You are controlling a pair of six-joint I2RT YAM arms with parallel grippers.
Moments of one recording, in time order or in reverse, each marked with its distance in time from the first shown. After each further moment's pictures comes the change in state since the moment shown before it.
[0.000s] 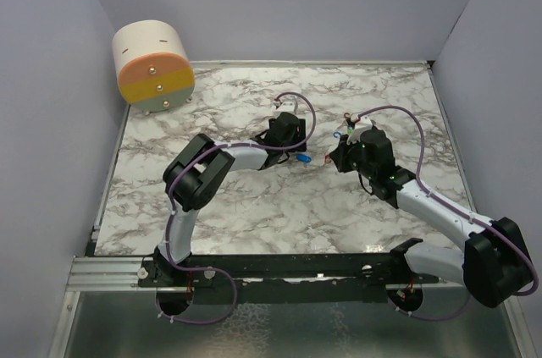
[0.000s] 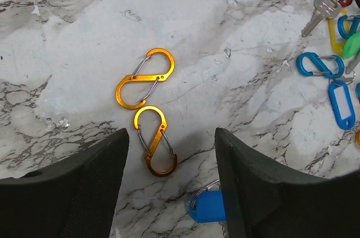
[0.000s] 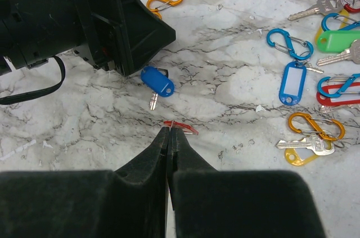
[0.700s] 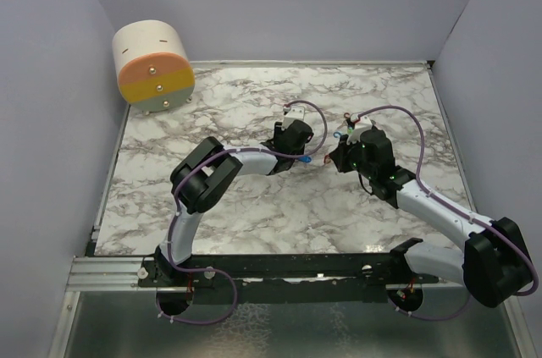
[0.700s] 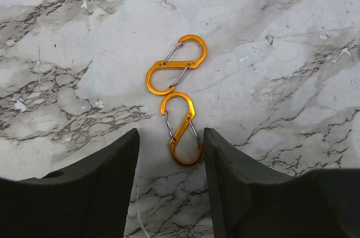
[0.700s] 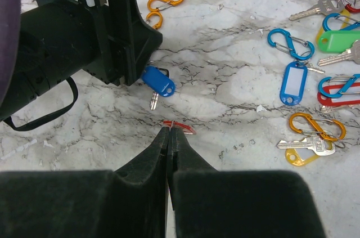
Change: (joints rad) left arm -0.078 0.024 0.030 -0.093 -0.265 0.102; right arm 0.000 0.000 0.000 0.000 -0.003 0.000
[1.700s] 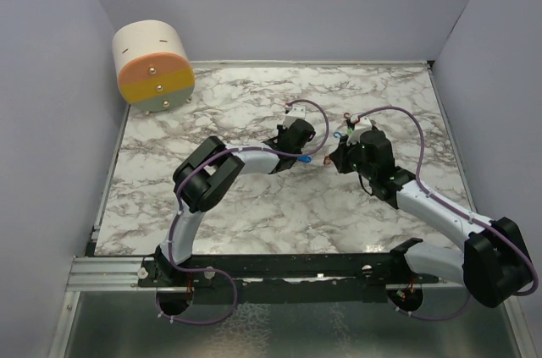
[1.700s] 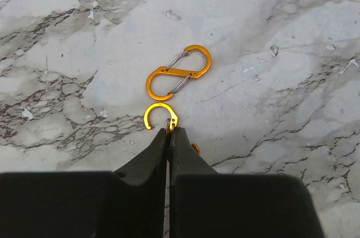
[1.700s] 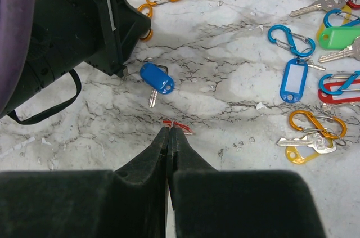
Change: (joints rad) left arm -0.007 0.027 0.040 -0.019 -0.044 0.022; right arm 0.000 0.000 -0.008 0.000 0.000 -0.002
